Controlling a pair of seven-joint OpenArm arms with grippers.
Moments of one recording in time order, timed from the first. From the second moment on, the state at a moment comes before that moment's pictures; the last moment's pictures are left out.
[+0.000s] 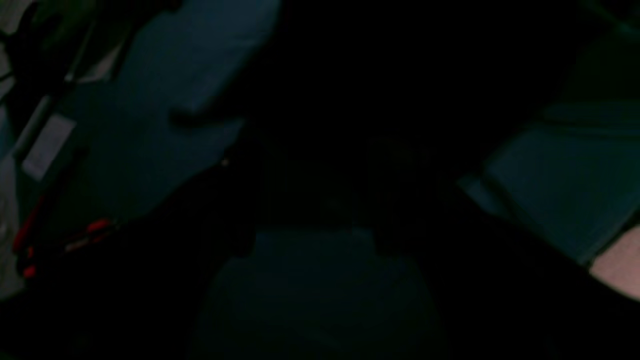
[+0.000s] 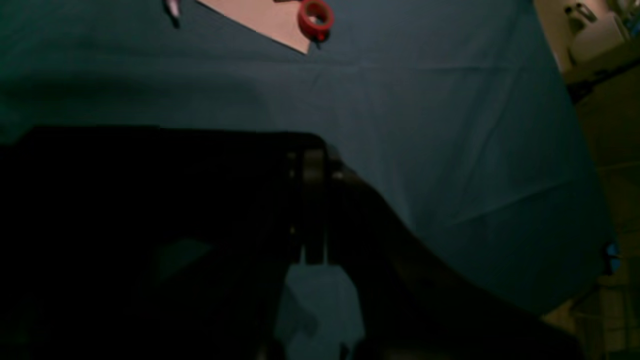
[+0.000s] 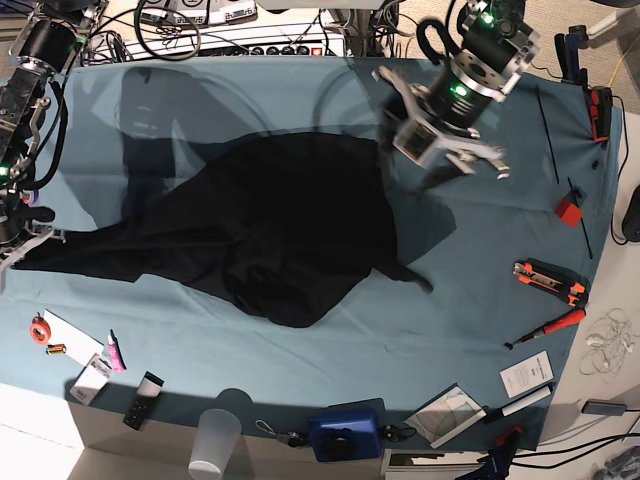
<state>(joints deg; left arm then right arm) 29.6 -7.4 8.5 132.1 6.6 -29.7 31.7 1.7 32.8 28.4 108.3 10.3 11.9 -64.6</state>
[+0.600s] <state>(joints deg) 17.7 -7.5 8.6 113.6 8.2 -35.5 29.2 1.7 32.4 28.3 101.4 7.1 12.4 -64.3</state>
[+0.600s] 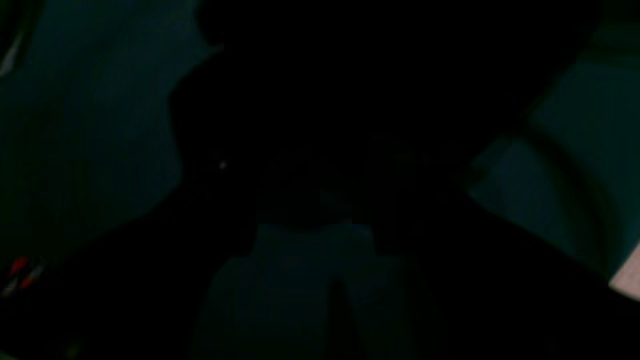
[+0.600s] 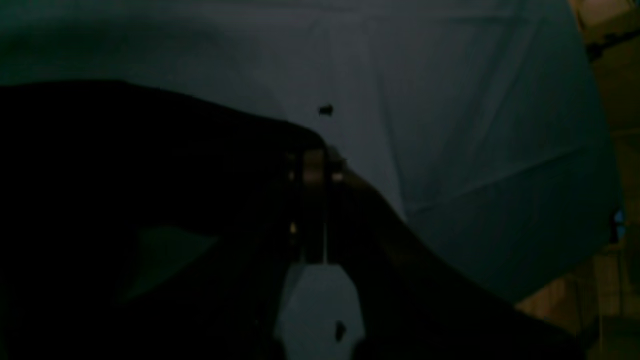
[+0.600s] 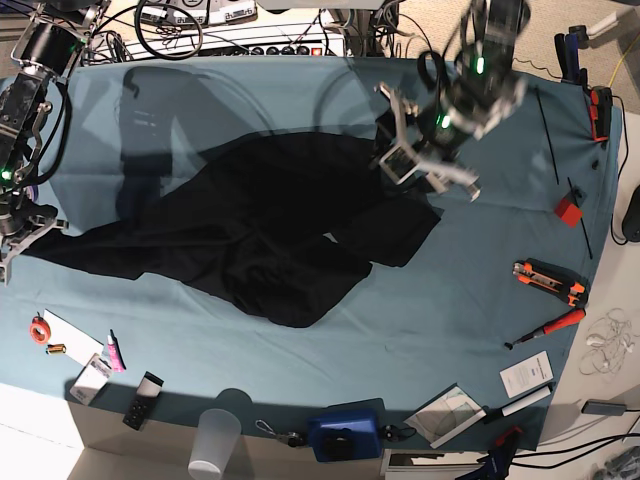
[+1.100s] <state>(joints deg) 6.3 -9.9 15.1 103.9 9.2 -41.8 29.8 1.7 32.4 28.3 99.5 7.1 13.3 -64.1</state>
